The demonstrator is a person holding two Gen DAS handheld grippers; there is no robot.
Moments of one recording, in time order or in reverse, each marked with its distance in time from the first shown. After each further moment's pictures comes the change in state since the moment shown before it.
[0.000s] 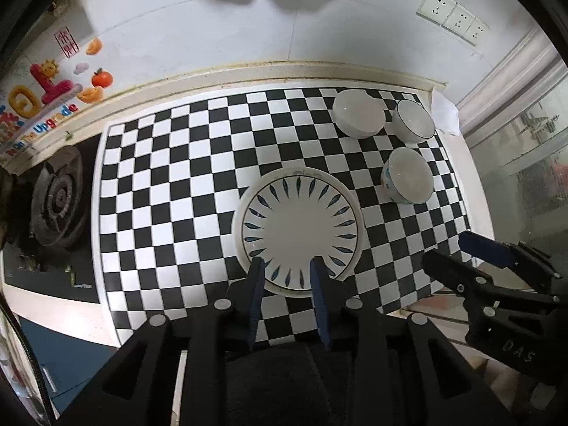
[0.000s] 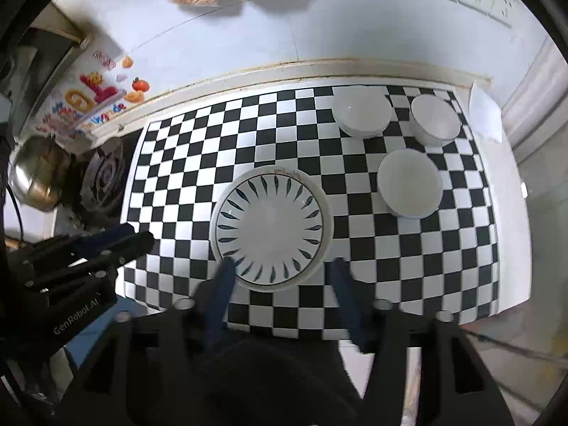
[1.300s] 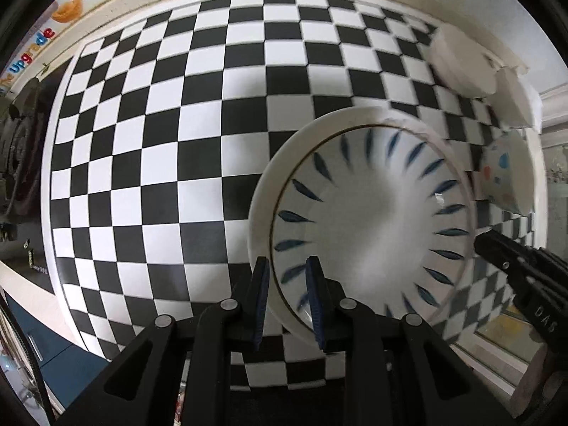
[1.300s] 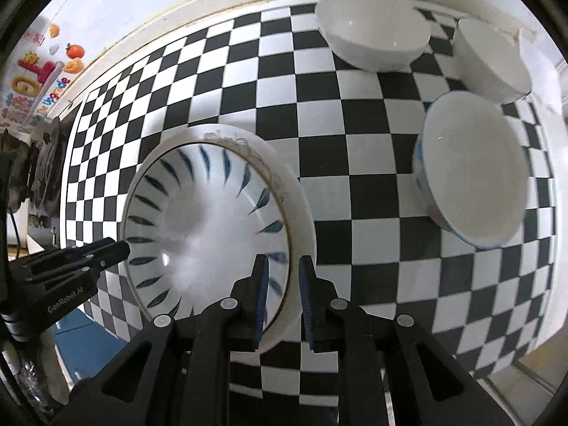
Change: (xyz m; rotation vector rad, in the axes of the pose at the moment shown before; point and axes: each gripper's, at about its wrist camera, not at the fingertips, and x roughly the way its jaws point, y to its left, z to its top) left arm 0.170 0.052 0.009 -0.133 0.220 0.069; right arm 0.188 -0.047 0.029 -0.019 0.168 -0.016
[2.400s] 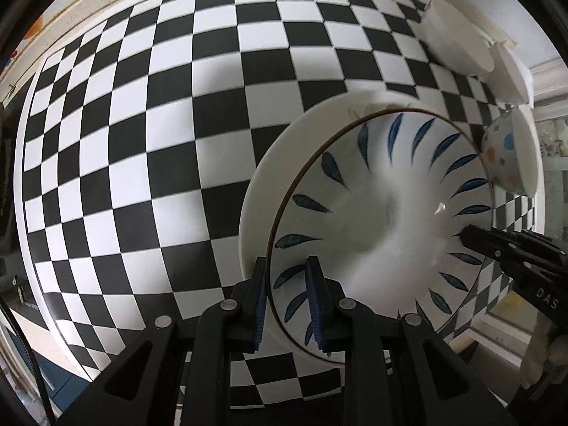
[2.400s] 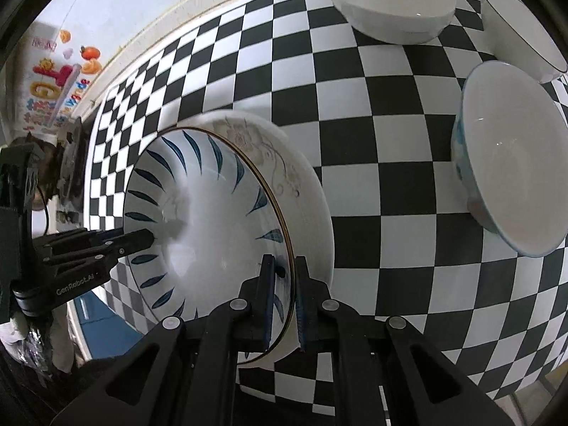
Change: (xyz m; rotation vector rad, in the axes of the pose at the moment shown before) left arm 0.044 0.003 0.028 0.100 0.063 -0.050; right arm 0.042 -0.019 0.005 0.005 0.071 0.166
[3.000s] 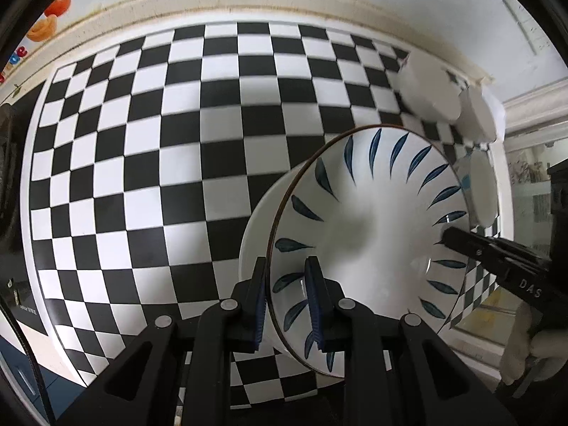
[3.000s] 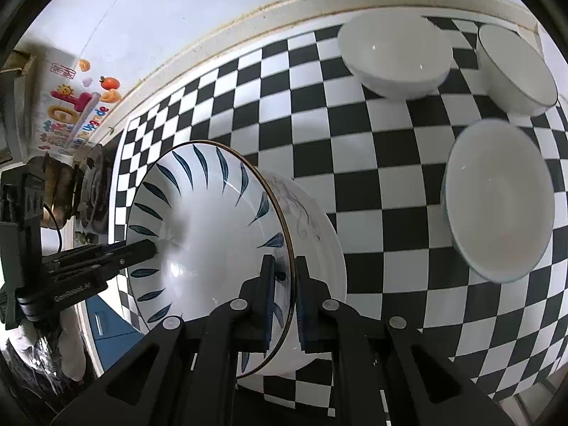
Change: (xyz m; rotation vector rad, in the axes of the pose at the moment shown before) left arm -0.043 0.011 0.006 -0.028 -0.098 -0.099; right arm -0.043 0.003 0.010 0.029 -0.102 0.060
